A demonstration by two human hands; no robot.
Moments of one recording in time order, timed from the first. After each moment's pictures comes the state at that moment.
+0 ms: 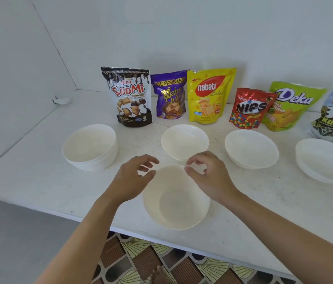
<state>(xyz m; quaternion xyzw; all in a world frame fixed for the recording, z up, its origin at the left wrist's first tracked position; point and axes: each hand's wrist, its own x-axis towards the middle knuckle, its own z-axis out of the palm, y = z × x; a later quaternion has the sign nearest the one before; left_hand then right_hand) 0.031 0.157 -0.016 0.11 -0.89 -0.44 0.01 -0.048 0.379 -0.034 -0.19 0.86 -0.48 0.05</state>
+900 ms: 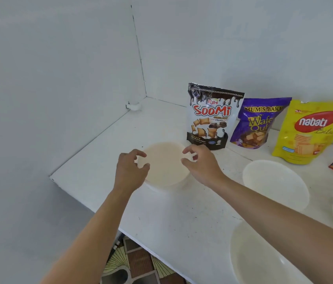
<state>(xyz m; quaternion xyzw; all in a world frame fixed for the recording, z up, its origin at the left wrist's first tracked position) 0.024 -0.050 -0.024 0.38 -0.83 -0.37 0.17 -0.107 0.116 -0.020 -0.28 0.85 -0.43 0.14</state>
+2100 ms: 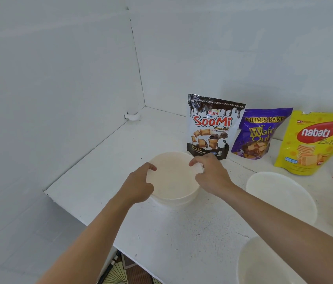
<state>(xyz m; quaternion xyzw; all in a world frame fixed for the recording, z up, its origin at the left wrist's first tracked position) 0.013 -0.049 -0.006 0.31 -0.87 -0.39 -0.01 -0.135 0.117 -0.024 -0.27 0.90 -0.32 0.15</state>
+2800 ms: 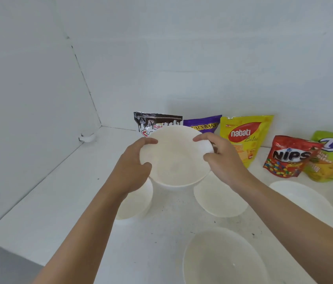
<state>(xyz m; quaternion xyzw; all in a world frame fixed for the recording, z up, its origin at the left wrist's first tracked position) -0.049 0.050 0.080 0.14 -0.85 -0.50 0.13 -0.158 0.257 0.064 -0.20 0.80 -0.56 0.02</state>
